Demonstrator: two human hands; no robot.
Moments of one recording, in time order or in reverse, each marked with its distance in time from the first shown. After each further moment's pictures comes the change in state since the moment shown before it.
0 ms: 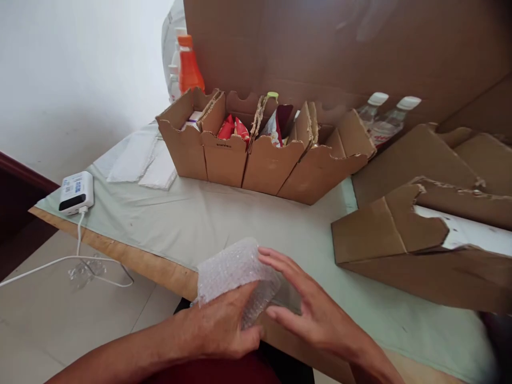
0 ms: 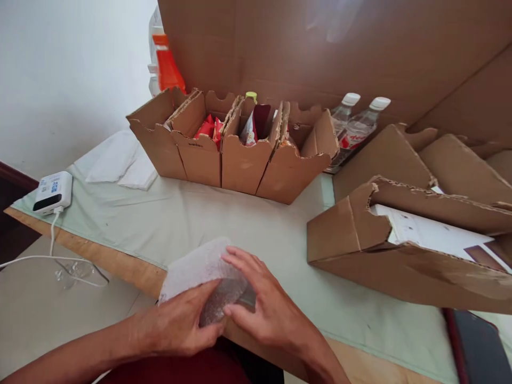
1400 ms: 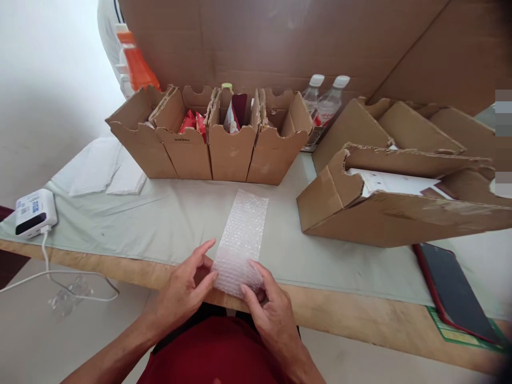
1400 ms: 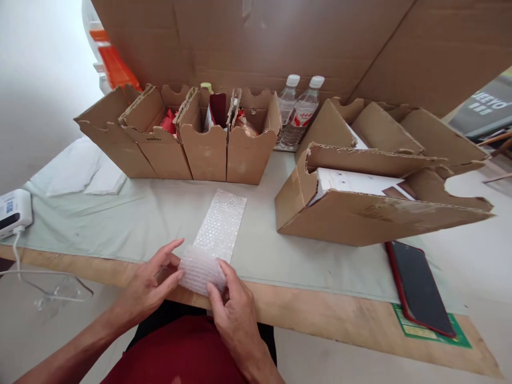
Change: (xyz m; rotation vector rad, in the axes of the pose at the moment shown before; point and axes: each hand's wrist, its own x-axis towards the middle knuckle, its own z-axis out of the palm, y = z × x) left_hand -0.012 -0.006 -0.015 0.177 0.365 0.006; right_hand -0.058 0.035 0.091 -0.187 0.579 0.063
